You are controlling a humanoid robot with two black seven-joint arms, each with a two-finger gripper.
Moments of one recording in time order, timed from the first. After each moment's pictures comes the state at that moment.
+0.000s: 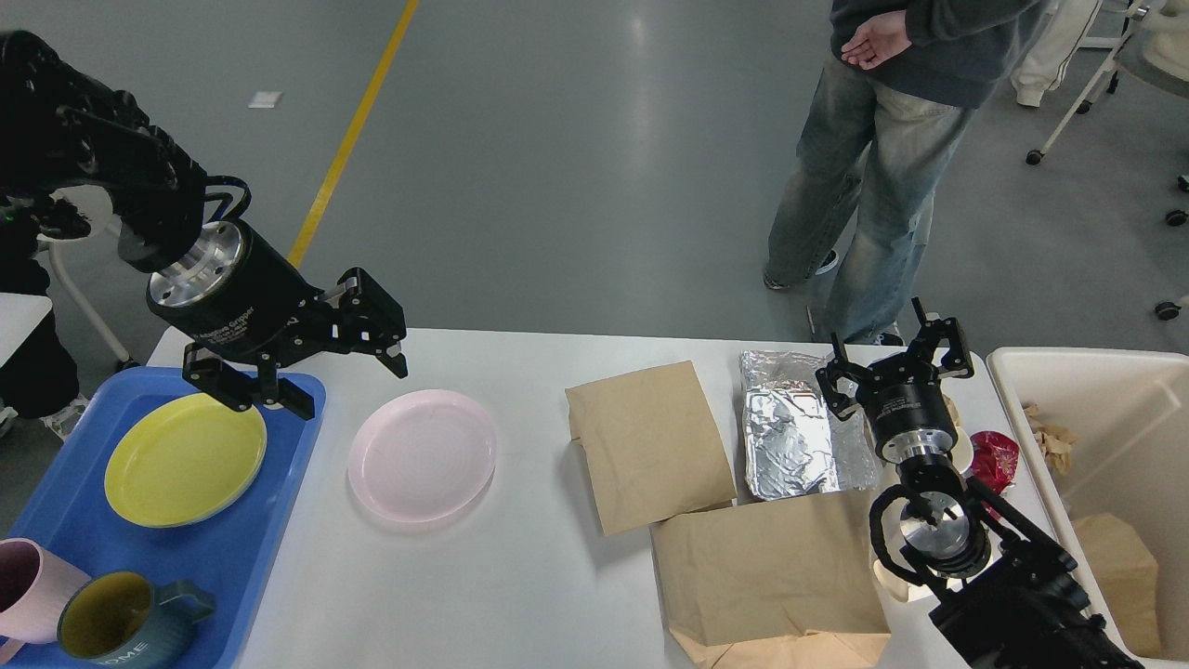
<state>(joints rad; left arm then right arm) -2.16 0.14 1.65 -1.41 -0.46 -0.75 -0.24 0.42 -0.11 1.08 0.68 -0.13 0.29 0.44</state>
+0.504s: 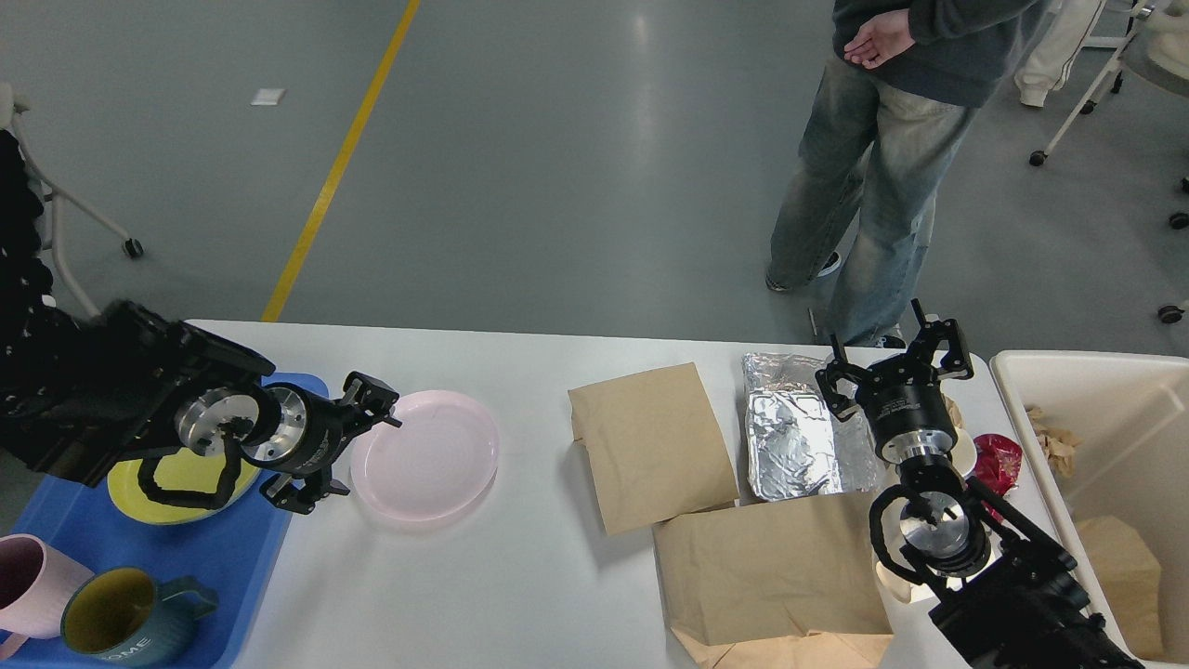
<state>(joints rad) -1.48 0.25 1.24 -1.12 -0.81 -0.18 0.00 0.42 -0.11 1.08 0.68 -0.13 0.29 0.44</state>
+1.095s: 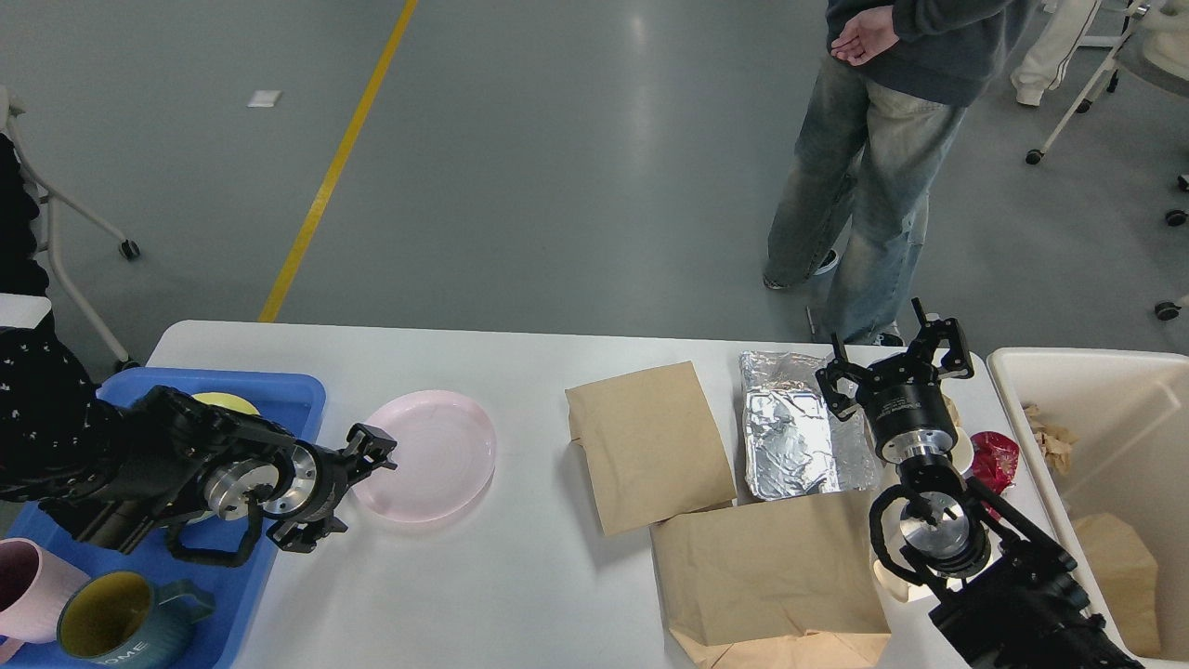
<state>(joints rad) -1.31 0.24 1.16 -0.96 -0.69 -0.14 -0.01 0.42 -0.11 1.08 0.68 -0.13 0.29 0.44</state>
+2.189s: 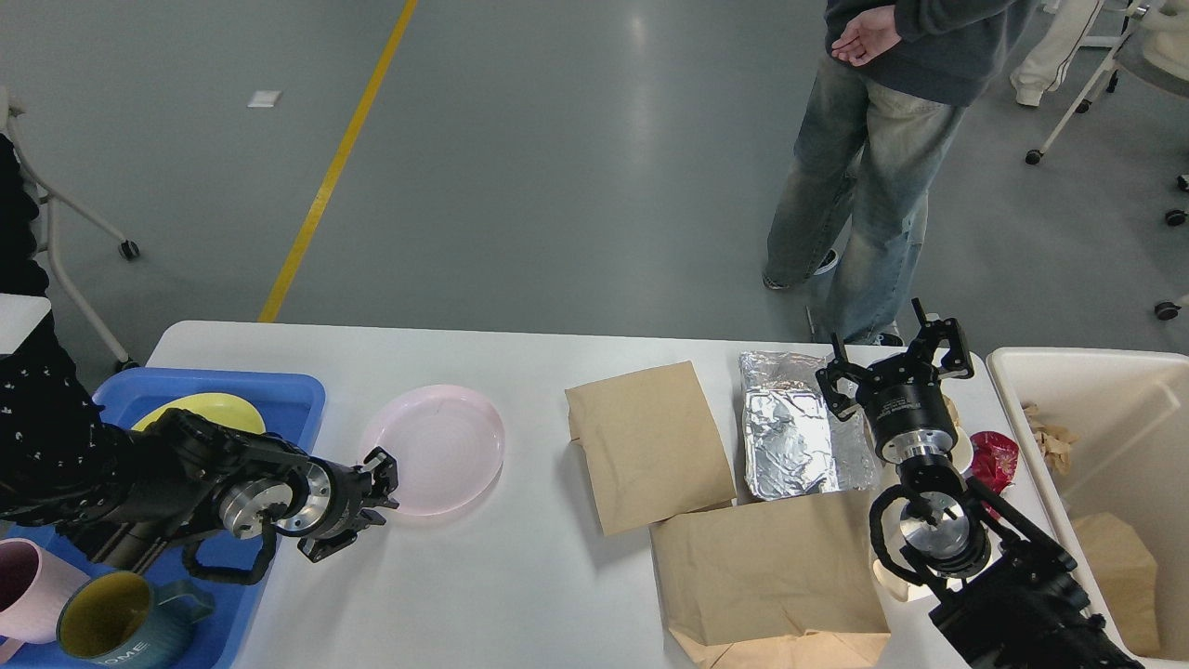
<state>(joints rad) -1.23 0.24 1.07 -0.93 -0.62 -0.13 0.00 0.42 -0.11 1.08 0.68 -0.13 0.29 0.44</state>
